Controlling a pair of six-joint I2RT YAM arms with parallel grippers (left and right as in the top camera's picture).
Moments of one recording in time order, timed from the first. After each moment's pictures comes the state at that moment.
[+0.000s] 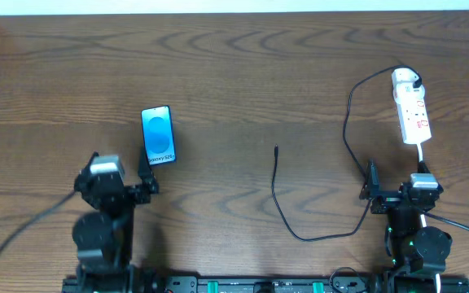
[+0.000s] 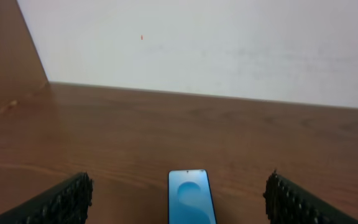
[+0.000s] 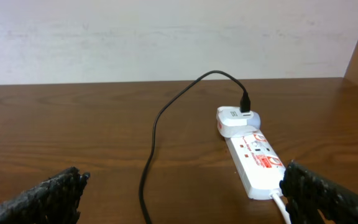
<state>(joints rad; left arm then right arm) 0.05 0.33 0.38 -0.21 -0.03 -0.04 -0.08 0.01 0.01 -0.07 -0.06 0.02</state>
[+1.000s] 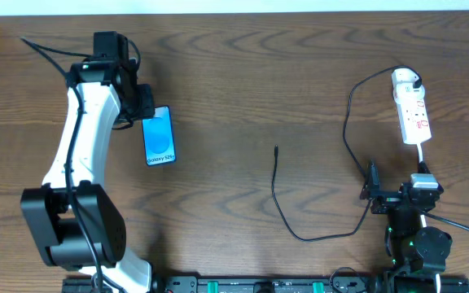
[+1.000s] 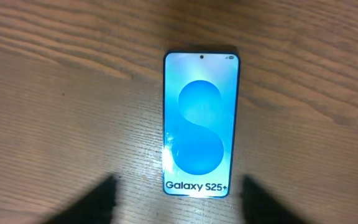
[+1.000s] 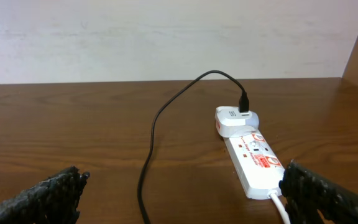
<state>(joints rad) 0.05 1.78 1.50 -1.03 -0.03 -0.13 -0.08 0.01 0.01 -0.07 -0.05 0.02</state>
